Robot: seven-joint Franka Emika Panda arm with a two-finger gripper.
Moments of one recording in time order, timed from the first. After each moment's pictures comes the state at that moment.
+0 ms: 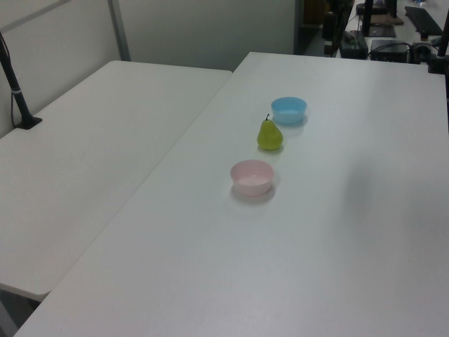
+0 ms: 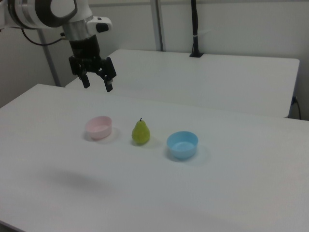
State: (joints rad) arm -0.02 0.02 0.02 -1.58 -0.05 1.62 0.00
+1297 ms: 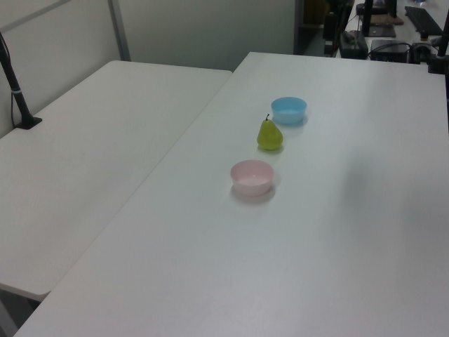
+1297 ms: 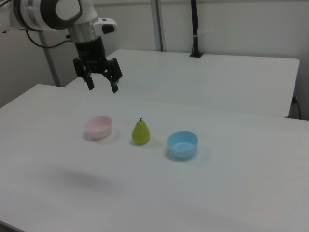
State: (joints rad) arm -0.05 0.03 0.02 -1.58 -0.05 1.65 -0.08
